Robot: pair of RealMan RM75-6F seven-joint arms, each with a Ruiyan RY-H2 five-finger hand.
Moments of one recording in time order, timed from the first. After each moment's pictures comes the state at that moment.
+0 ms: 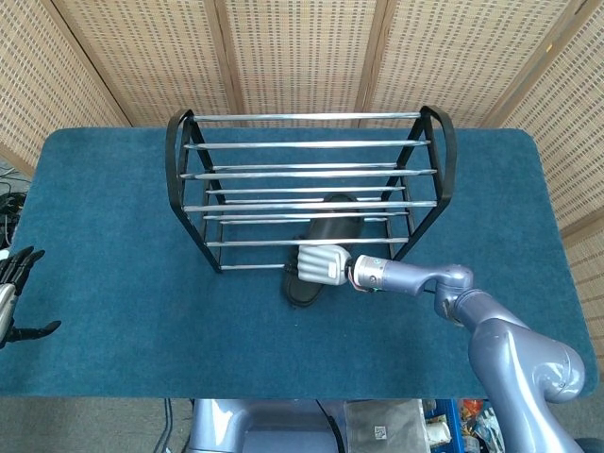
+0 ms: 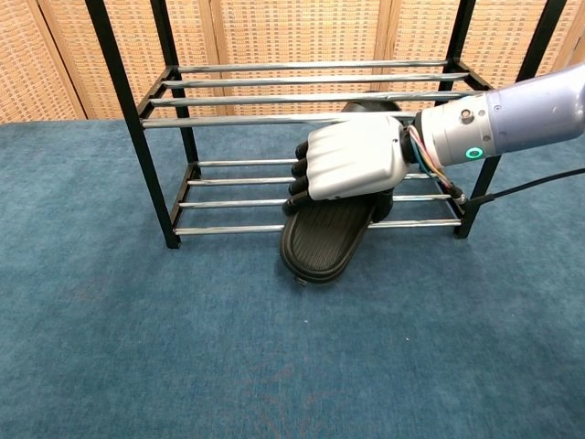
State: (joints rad) left arm -0.18 -0.89 -0.06 -1.82 1.29 1.23 -0.05; right arm 1.25 -1.65 -0.23 -0.71 -1.98 1.00 -0.02
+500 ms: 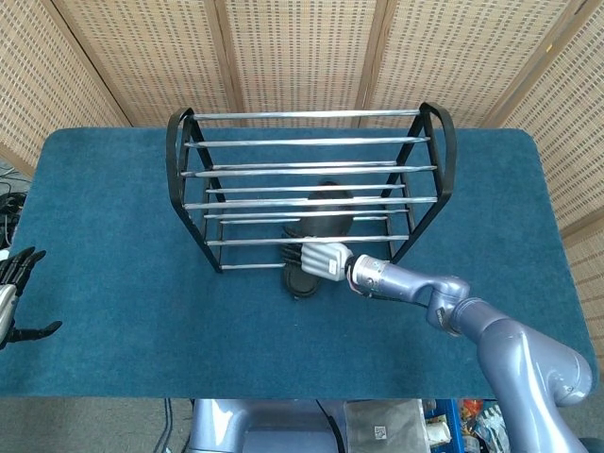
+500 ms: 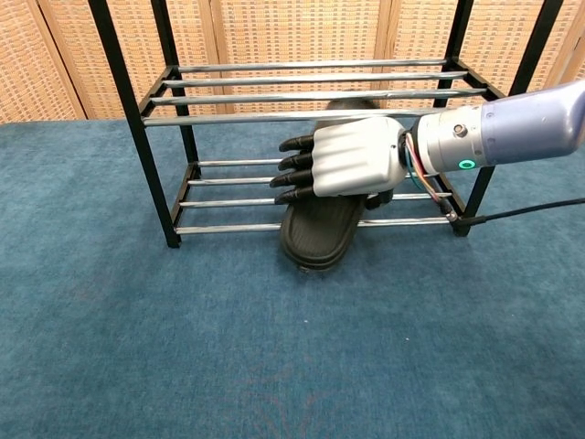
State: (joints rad) left arm -0.18 -0.88 -0.05 -1.82 1.30 1.23 -0.06; right arm 1.21 -1.63 -0.14 -0.85 -1.85 0.83 -0.33
